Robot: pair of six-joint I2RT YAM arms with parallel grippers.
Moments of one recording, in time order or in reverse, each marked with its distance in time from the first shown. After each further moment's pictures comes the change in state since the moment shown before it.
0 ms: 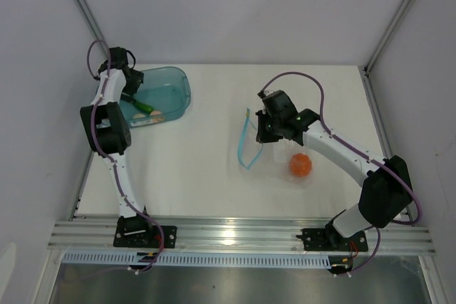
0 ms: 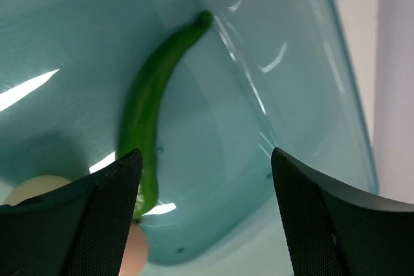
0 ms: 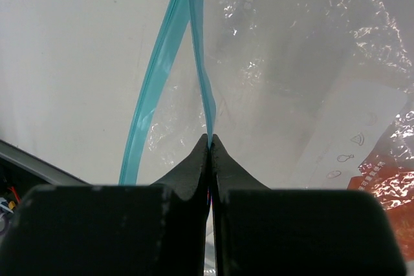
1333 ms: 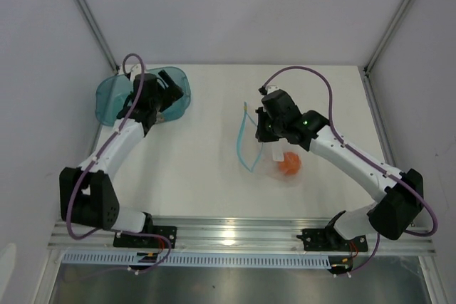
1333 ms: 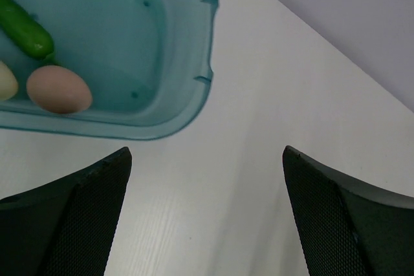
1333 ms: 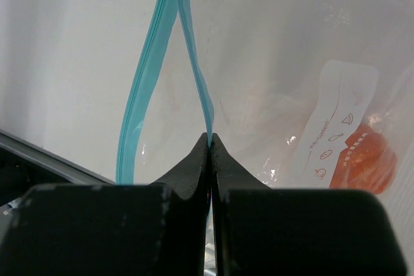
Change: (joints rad) left arm -0.382 -0.938 -1.007 0.592 0.024 0.396; right arm 0.083 -0.109 0.067 -0.091 0.122 0.060
